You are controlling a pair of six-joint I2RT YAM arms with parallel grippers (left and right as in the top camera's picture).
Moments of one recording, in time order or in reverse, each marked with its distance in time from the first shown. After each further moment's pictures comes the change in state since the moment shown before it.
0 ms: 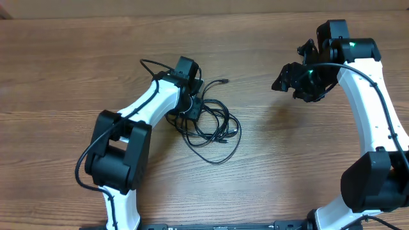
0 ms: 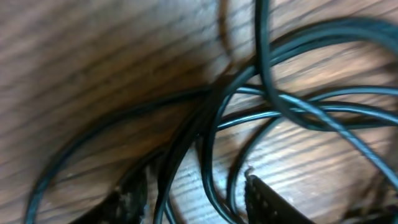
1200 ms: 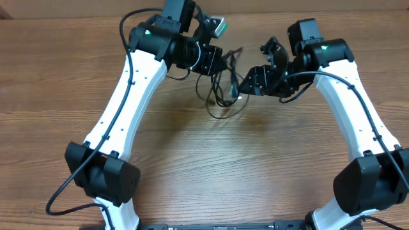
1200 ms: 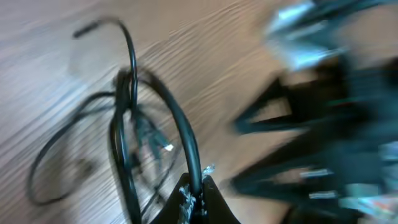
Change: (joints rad) left arm 0.002 -0.111 0.629 -0.320 0.541 0.012; right arm 0.166 0.000 0.000 0.092 -0.227 -0.150
